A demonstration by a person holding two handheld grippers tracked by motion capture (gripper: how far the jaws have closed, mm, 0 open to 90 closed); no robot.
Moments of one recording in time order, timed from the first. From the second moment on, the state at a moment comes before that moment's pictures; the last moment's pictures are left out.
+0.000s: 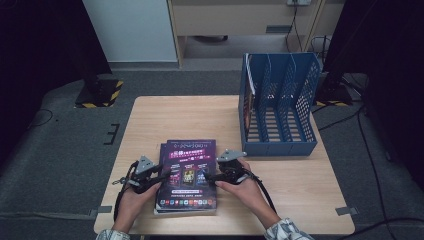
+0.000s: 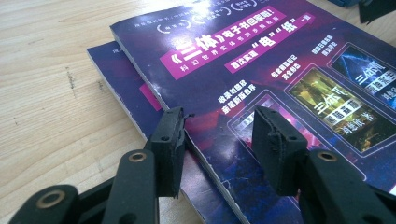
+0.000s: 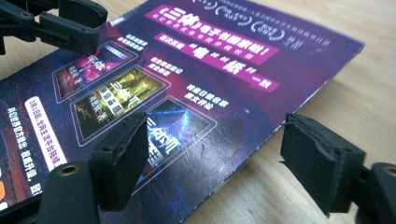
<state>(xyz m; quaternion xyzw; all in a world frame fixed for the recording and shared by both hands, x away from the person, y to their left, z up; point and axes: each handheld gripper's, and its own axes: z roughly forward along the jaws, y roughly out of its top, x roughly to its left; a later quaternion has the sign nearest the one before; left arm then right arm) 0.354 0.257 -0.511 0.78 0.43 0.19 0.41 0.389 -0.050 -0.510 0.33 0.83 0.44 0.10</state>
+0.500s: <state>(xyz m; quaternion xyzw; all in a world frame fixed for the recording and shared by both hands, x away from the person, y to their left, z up) 0.354 0.257 -0.511 0.79 0.43 0.19 0.40 0.404 -0.049 -0.527 0.36 0.82 0.44 0.02</state>
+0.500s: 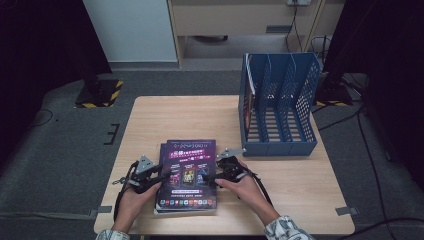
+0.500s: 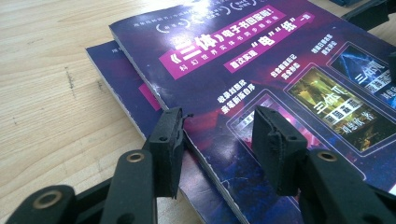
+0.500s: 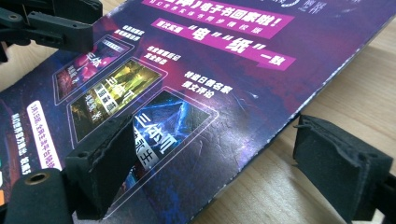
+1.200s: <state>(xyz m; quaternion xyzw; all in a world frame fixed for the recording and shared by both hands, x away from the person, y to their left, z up) 0.353 0.257 -0.511 0.78 0.43 0.19 0.40 0.407 -0.046 -0.522 0.36 0.81 0.46 0.02</state>
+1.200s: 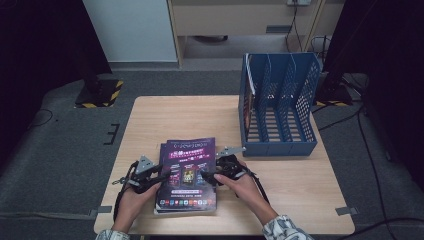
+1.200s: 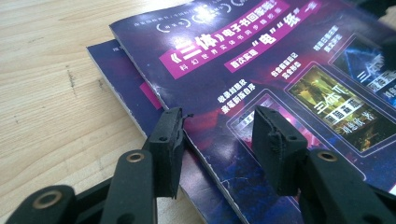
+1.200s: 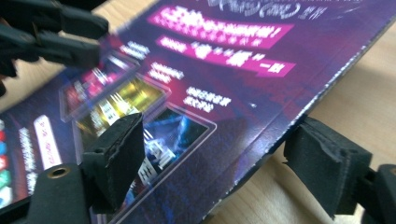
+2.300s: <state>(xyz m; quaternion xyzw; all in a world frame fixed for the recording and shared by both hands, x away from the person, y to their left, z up) 0.354 0.263 -0.513 0.78 0.44 0.18 0.41 0.444 0.008 -0.490 0.35 0.83 0.44 0.01</state>
